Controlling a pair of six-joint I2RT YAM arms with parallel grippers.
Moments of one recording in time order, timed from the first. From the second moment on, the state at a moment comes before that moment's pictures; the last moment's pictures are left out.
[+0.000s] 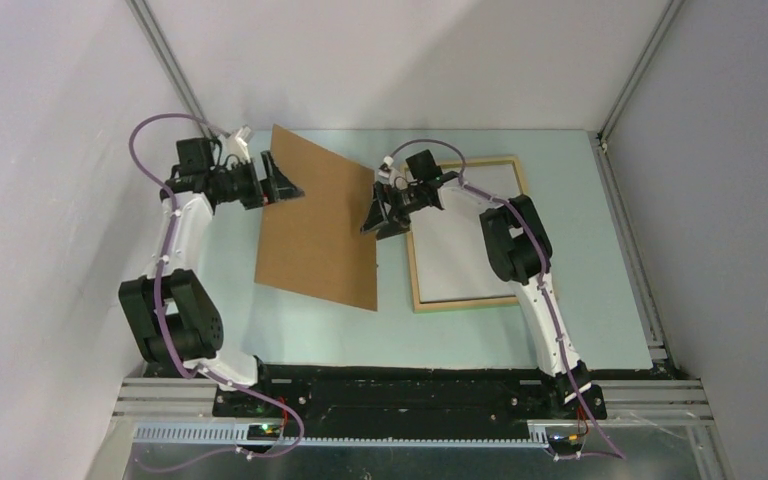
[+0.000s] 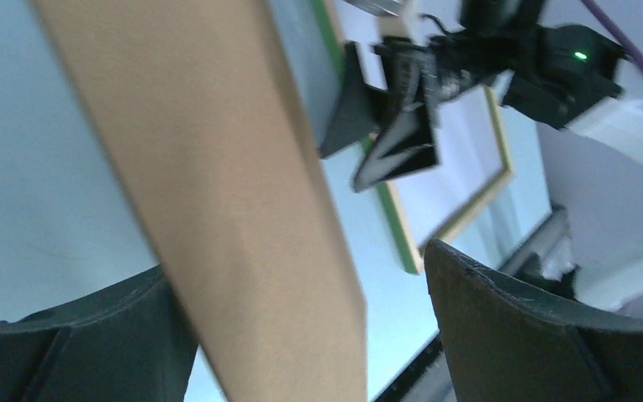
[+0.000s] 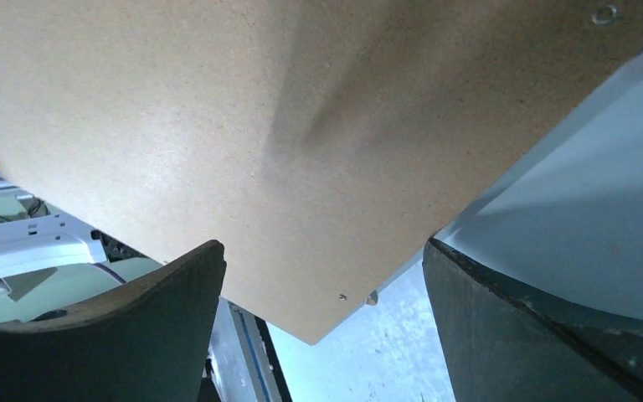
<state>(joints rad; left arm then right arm) 0.21 1.55 1.32 -0.59 0.83 -0.07 0.51 2.44 1.91 -0.38 -0.97 0.42</state>
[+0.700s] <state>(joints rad) 0.14 1.45 1.33 -0.78 0.63 -0.10 0.55 2.47 1.90 -0.34 -1.05 0.43</state>
